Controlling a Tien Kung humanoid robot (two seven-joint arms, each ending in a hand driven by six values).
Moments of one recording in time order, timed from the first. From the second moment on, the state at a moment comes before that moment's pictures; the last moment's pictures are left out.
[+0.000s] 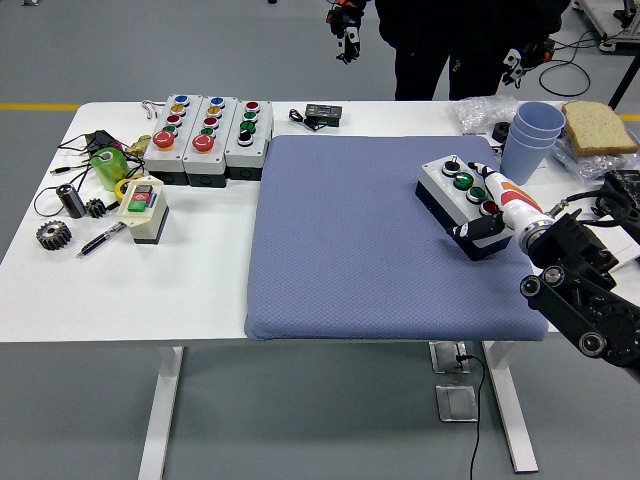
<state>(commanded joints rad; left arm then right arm) -0.07 0.00 -0.65 -0.18 0.94 0.16 0.15 0.74 -0.20 0.78 0.87 -1.57 -0.24 -0.30</state>
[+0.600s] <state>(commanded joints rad) -0.07 0.00 -0.65 -0.18 0.94 0.16 0.15 0.77 -0.20 0.73 0.82 -1.61 -0.26 -0.43</state>
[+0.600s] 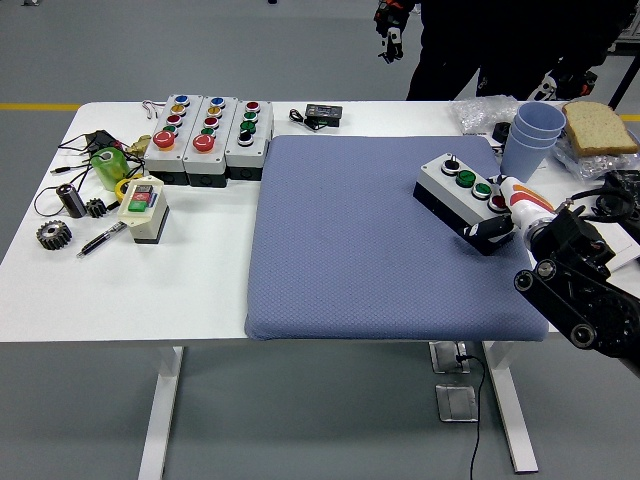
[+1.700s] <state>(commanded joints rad) -0.06 0.00 -0.70 -0.18 0.99 0.16 0.16 0.72 -0.35 0.58 1.17 -1.72 -0.25 -0.07</state>
